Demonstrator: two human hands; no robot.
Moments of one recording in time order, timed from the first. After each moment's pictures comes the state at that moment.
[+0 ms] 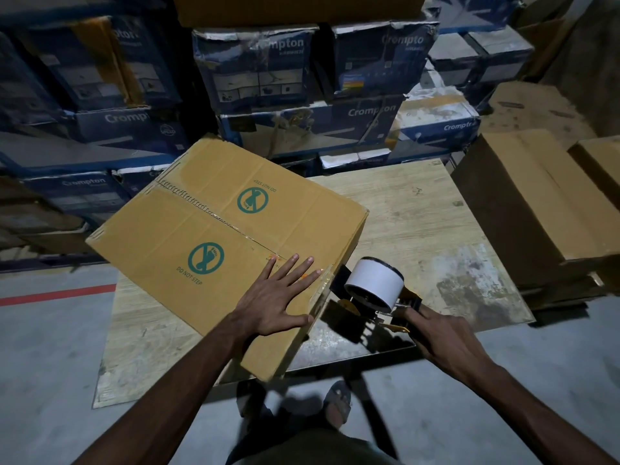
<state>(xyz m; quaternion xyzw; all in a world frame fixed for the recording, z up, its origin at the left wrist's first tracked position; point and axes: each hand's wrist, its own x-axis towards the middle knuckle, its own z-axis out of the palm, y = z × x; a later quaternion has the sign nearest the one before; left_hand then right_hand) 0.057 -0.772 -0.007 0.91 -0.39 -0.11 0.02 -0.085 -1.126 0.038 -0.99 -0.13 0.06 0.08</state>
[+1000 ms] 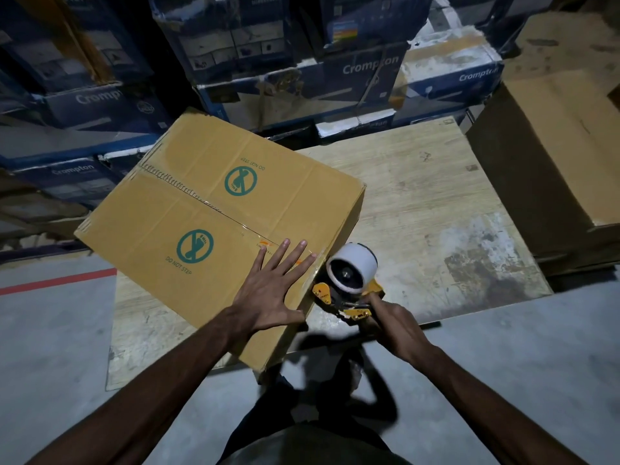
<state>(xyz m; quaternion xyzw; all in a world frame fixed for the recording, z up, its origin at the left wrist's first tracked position) 0.049 -0.788 -0.007 0.92 -0.35 -0.16 0.01 -0.069 -1.083 -0.072 -0.94 -0.08 0.13 0.29</state>
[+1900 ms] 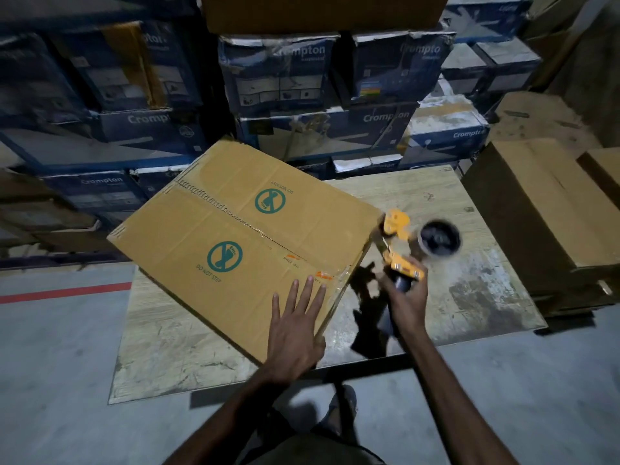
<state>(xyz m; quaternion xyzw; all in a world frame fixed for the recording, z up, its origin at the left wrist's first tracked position) -0.025 -0.790 -0.006 0.97 -0.19 -0.15 0.07 -0.018 -1.014 0.015 -0.69 0.27 -0.12 0.66</state>
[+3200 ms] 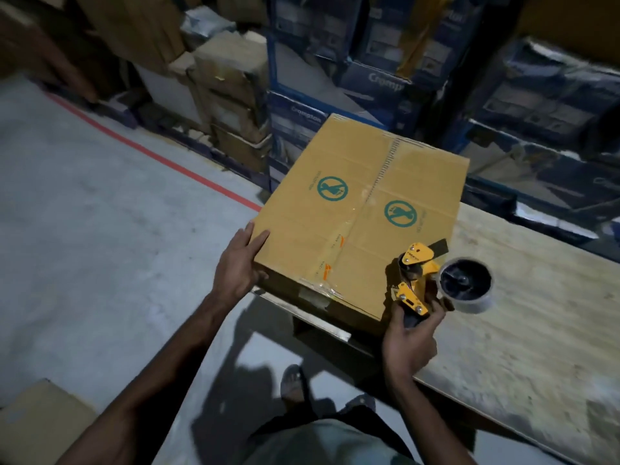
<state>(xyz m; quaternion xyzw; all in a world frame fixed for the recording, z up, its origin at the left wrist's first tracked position) -0.103 -0.425 -0.005 0.95 0.20 0.00 0.22 -0.090 -0.753 0.012 -0.84 0.18 -0.09 0.50</state>
